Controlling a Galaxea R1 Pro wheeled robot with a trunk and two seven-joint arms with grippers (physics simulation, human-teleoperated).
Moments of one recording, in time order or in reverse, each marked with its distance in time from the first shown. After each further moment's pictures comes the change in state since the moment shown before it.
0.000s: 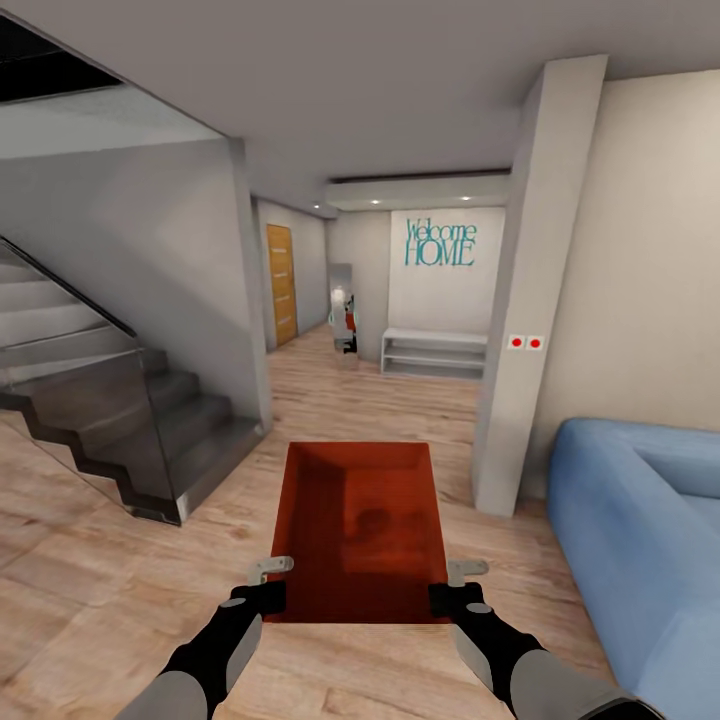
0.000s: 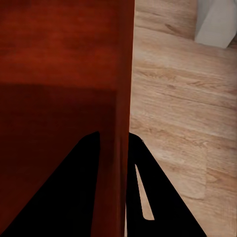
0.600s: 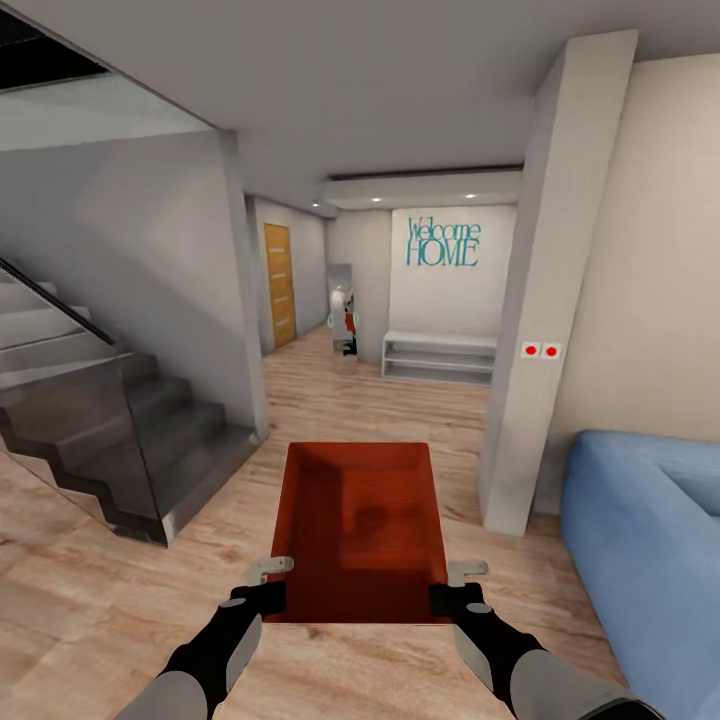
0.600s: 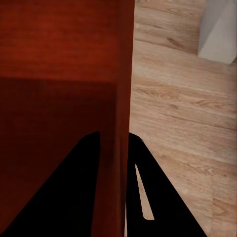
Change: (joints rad) left arm 0.000 0.000 0.001 0.001 0.000 -0.001 -0.001; right arm 0.000 0.000 0.001 0.000 0.001 0.001 -0.001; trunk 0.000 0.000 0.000
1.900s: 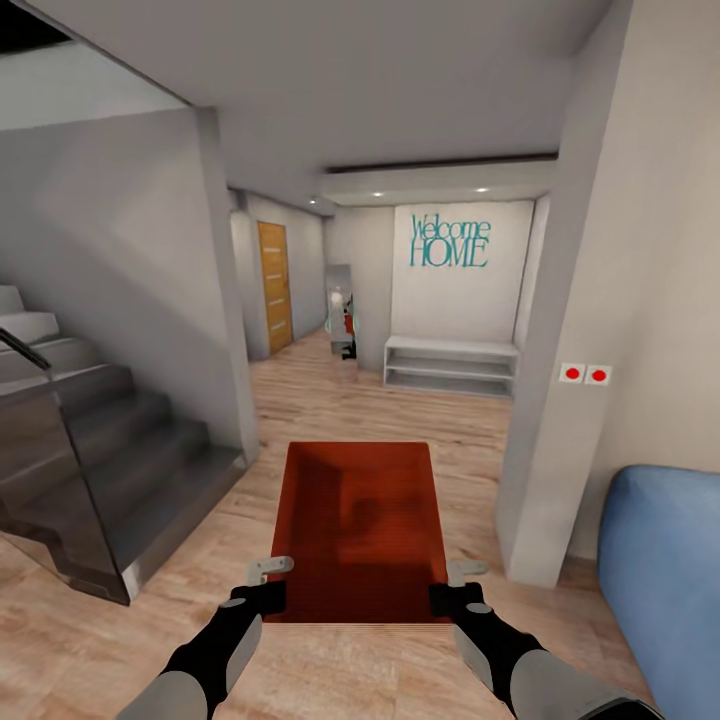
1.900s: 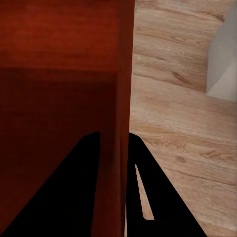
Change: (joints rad) left arm 0.000 0.000 0.000 0.001 0.000 -0.004 0.000; right arm 0.000 0.000 0.000 0.000 0.000 -0.003 0.000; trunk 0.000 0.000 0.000
